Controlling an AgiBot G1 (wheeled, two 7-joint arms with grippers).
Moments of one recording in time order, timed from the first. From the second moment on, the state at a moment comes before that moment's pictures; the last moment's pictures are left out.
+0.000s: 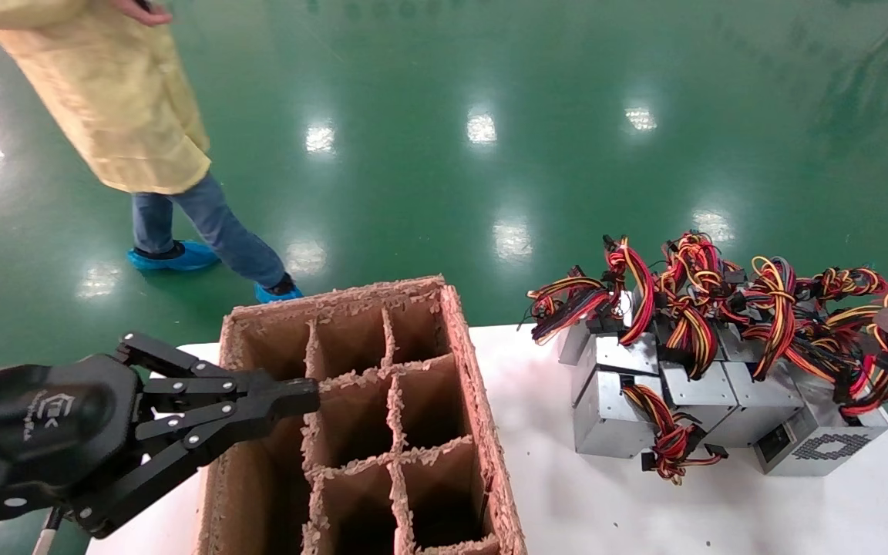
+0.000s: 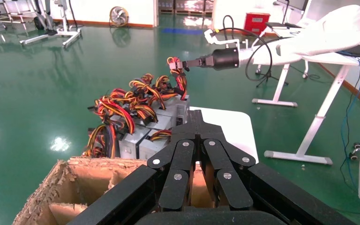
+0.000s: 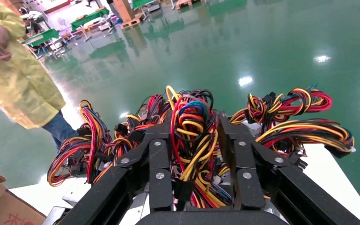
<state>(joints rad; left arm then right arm) -1.10 0.54 0.44 -1.23 0.61 1.42 -0.09 0.98 -0.62 -0.70 0.09 0.07 -1.28 -0.24</state>
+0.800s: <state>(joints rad) -1.10 0.54 0.44 -1.23 0.61 1.42 -0.09 1.03 -0.60 -0.70 0.12 0.07 -1.37 -0.25</state>
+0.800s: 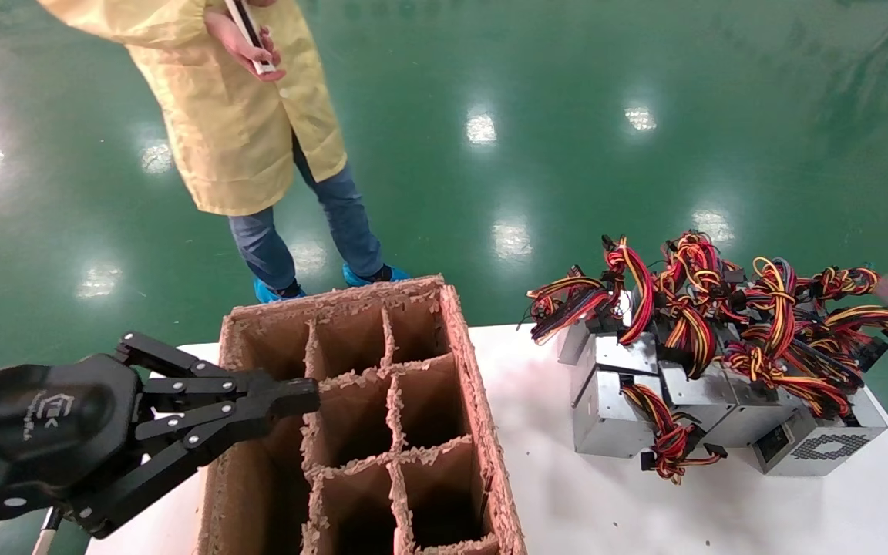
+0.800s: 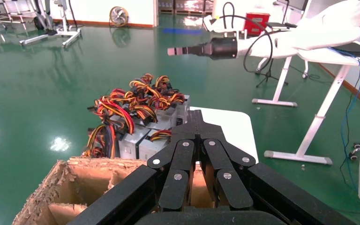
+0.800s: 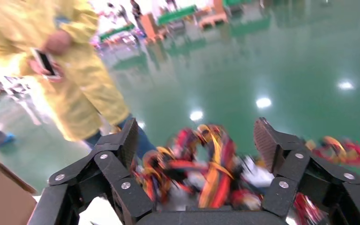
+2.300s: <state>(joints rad) -1.10 0.54 0.44 -1.23 0.61 1.42 -0.09 1.06 -0.61 -0.43 0.85 -0.42 -1.47 0.02</state>
